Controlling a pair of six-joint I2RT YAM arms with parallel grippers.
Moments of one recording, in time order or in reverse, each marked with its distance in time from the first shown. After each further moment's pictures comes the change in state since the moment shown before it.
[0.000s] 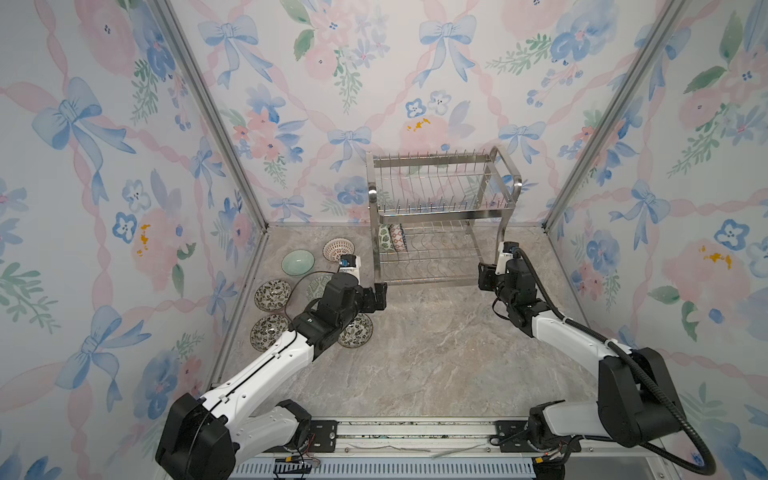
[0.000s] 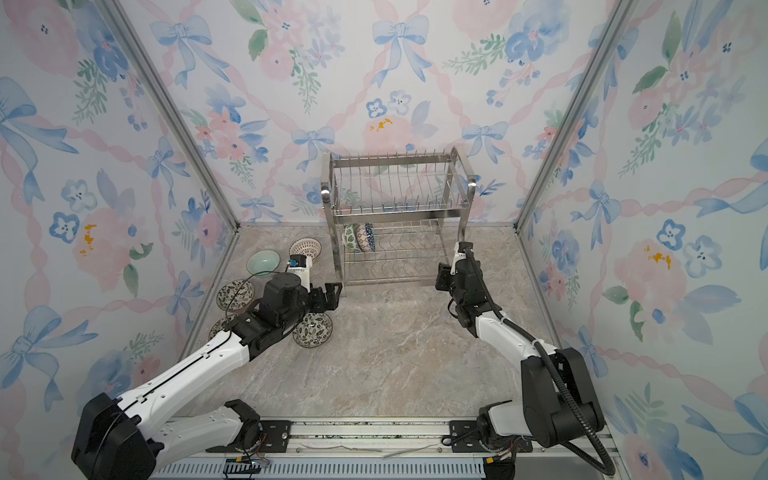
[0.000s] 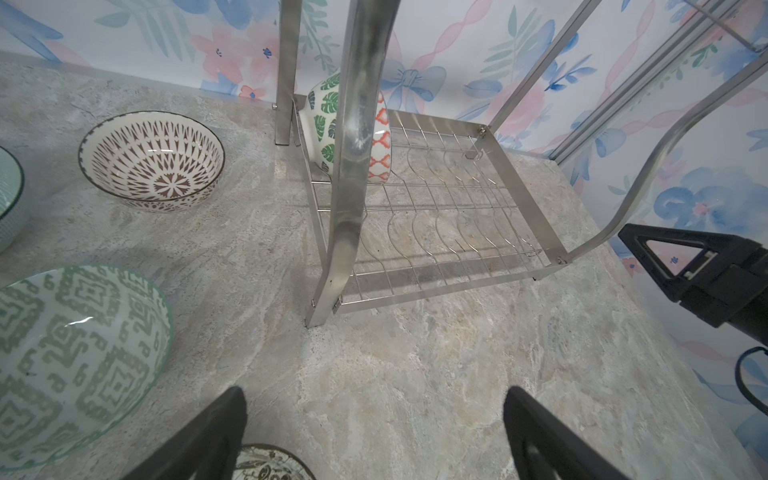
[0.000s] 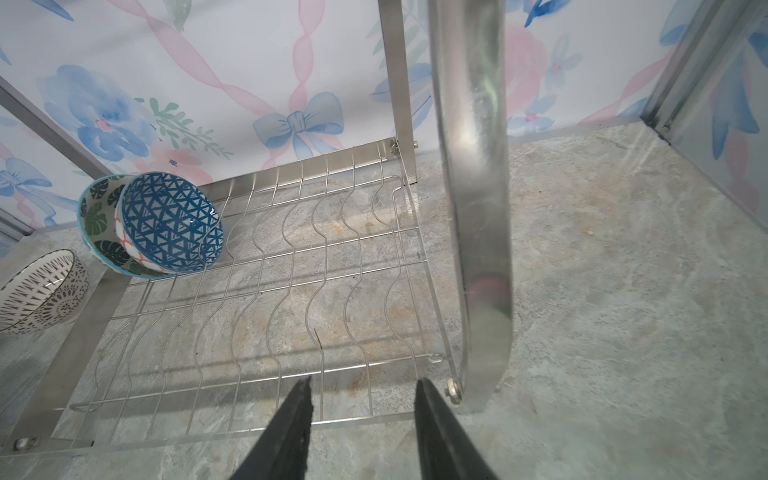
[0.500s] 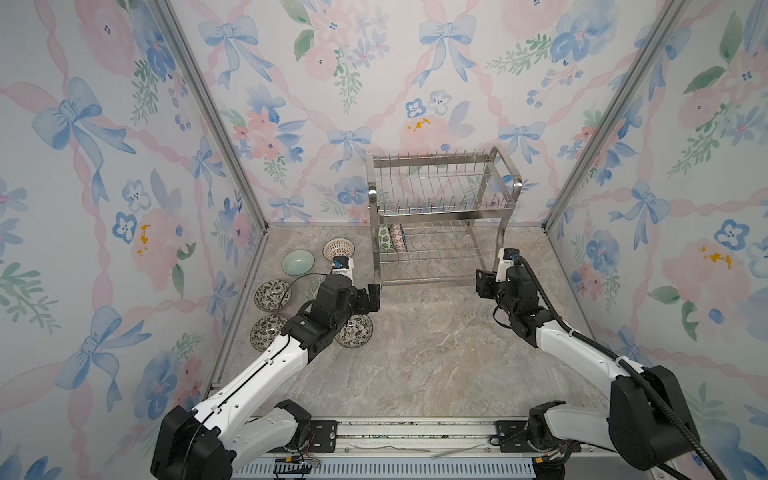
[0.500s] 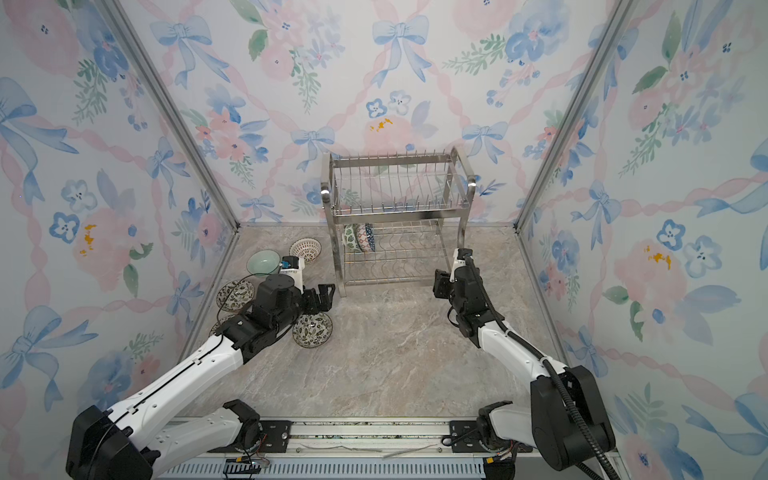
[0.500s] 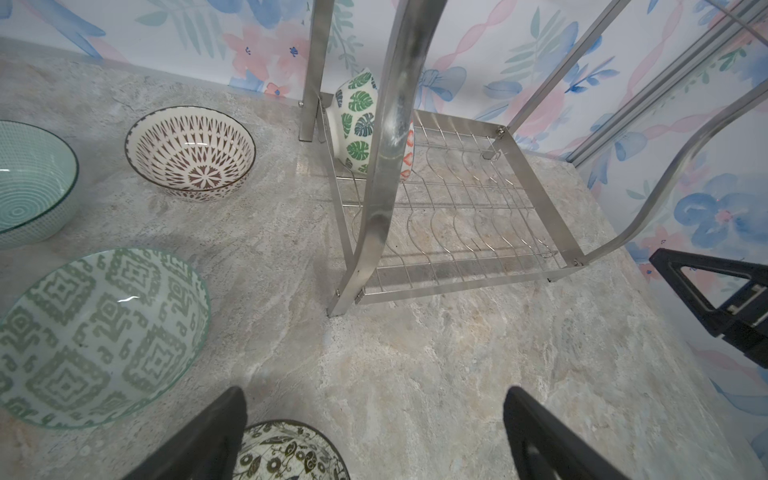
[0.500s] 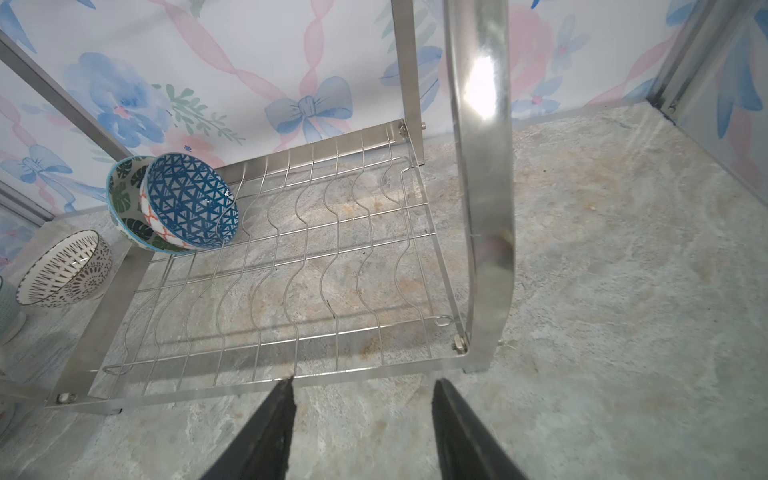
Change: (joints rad) left arm 0.032 -0.061 -0.007 -0.081 -0.012 -0.006; right arm 0.046 -0.105 -0.060 -0.073 0.018 0.026
